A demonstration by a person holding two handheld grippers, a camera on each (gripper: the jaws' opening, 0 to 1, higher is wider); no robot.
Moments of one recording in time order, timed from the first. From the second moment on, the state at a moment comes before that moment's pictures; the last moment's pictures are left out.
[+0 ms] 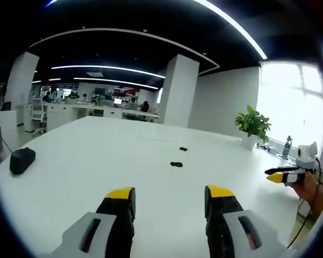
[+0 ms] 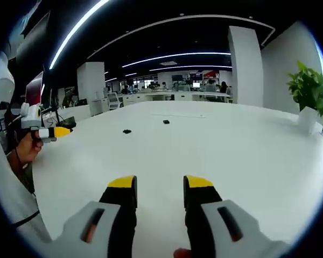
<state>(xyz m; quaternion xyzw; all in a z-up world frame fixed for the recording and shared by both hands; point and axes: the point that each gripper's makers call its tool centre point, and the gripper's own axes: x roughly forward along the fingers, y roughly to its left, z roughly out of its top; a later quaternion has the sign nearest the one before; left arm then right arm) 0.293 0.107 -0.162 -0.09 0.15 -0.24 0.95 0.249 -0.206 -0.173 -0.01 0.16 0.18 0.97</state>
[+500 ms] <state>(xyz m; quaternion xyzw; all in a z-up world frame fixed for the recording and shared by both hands) 0.296 0.103 -0.155 -0.06 0.12 -0.25 0.96 0.251 -0.207 -0.177 0.00 0.16 0.18 0.97</state>
